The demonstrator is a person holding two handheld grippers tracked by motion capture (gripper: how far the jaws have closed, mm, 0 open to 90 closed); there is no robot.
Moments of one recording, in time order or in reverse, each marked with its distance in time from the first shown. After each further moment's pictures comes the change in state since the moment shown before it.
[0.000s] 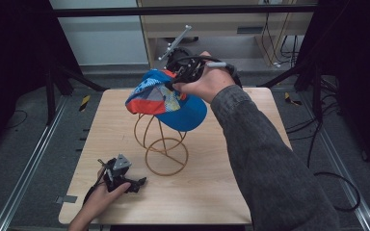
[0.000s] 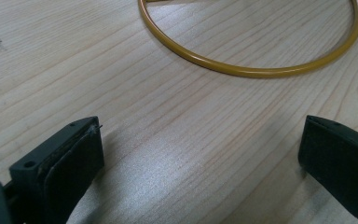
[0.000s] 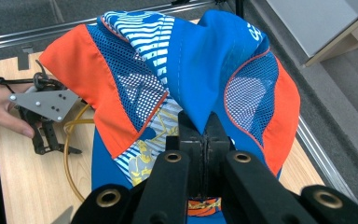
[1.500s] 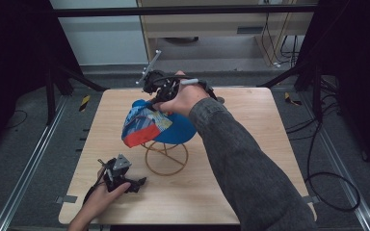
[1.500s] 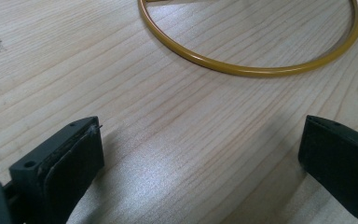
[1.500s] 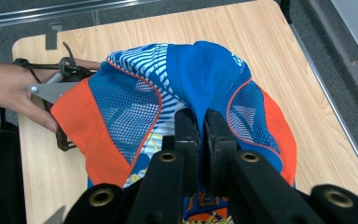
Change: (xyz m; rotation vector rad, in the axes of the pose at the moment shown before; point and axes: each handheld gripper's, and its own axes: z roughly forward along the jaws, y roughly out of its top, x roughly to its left) left arm 0.000 0.000 0.000 -0.001 -0.001 -0.001; right arm 0.033 0.007 0.061 0.075 0.122 -0.062
